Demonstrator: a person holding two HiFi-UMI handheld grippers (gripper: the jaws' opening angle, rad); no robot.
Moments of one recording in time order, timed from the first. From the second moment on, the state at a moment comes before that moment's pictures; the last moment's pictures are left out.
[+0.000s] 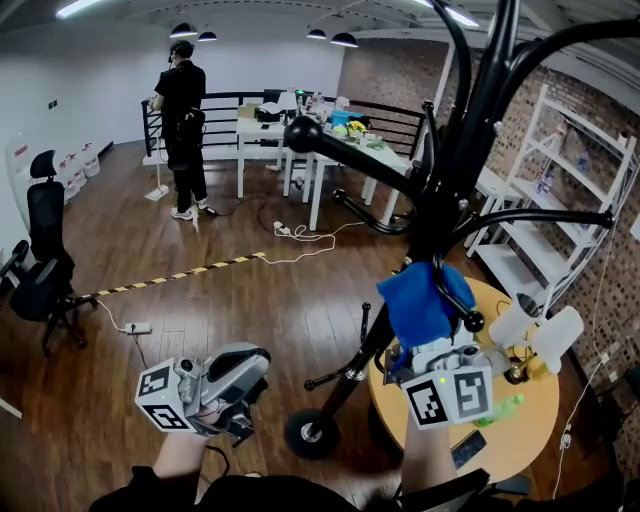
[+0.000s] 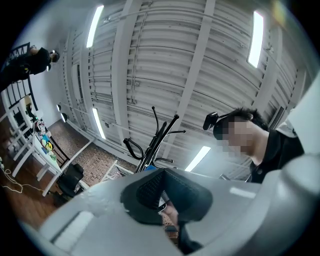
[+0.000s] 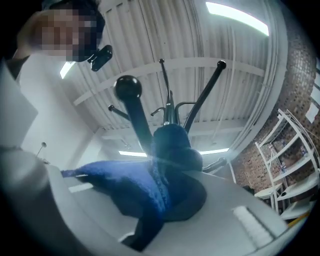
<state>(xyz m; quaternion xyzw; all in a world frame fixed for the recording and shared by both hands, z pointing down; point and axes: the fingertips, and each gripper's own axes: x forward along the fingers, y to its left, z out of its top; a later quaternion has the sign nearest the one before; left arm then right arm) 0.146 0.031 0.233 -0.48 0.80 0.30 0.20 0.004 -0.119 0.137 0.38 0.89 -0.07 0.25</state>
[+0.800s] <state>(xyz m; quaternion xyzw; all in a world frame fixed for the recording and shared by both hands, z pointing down) 0.125 0.005 0.239 -0.50 0.79 0.30 0.16 -0.009 -0.120 0.475 0.35 0.93 -0.10 -0.07</state>
